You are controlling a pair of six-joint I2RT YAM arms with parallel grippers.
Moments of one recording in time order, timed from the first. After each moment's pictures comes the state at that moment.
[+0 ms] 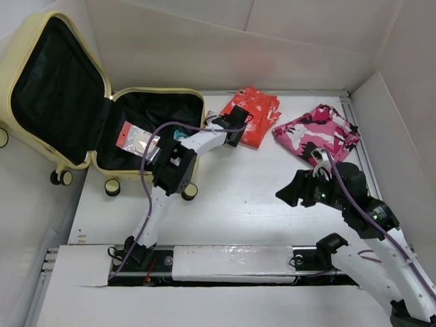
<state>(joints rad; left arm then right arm) -0.64 2.37 1.93 -0.48 -0.34 -1.64 0.47 0.59 0.84 -0.78 -0.30 0.51</state>
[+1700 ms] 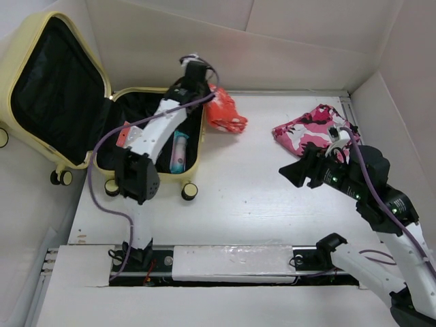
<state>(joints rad) -0.47 2.06 2.08 -0.59 -0.23 -0.65 0.48 0.70 1.14 -0.76 -0.25 0.51</state>
